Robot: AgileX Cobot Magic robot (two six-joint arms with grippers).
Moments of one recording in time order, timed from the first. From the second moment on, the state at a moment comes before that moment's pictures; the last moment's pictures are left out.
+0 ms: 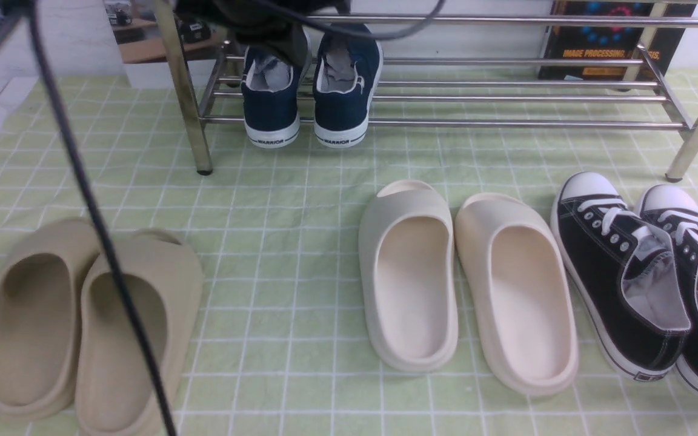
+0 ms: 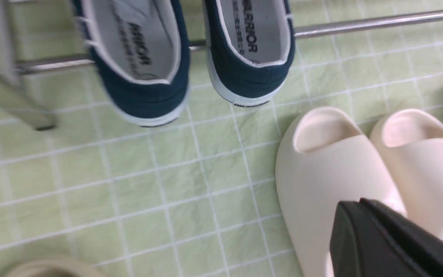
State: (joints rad) right arm -0.05 -0.01 0.02 -0.06 0.39 0.21; left arm -0.36 1.88 -2.18 -0.10 1.24 -0.15
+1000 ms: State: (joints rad) right arm -0.05 -0.01 0.02 -0.06 0.39 0.21; left arm -0.36 0.63 -1.00 0.05 1.17 -0.29
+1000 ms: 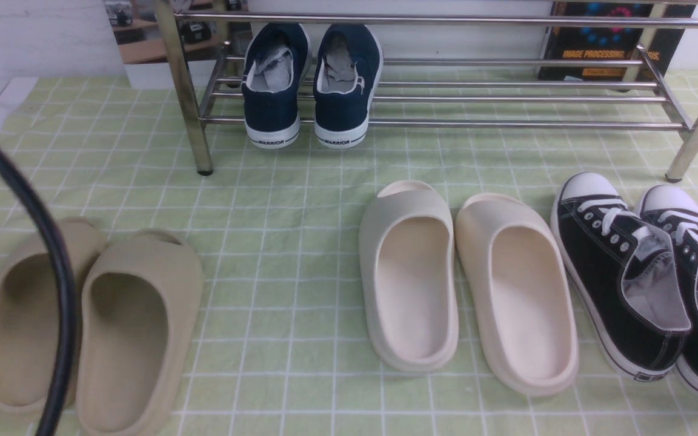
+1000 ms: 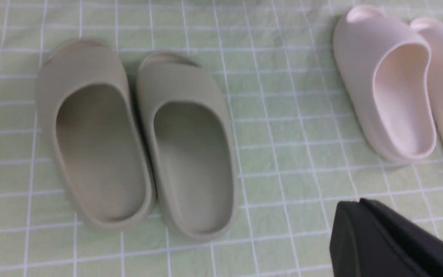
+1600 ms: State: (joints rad) right arm -0.05 -0.01 0.02 -0.06 0.39 0.21; left arm -0.36 0.55 -0.90 0.07 1.10 -0.24
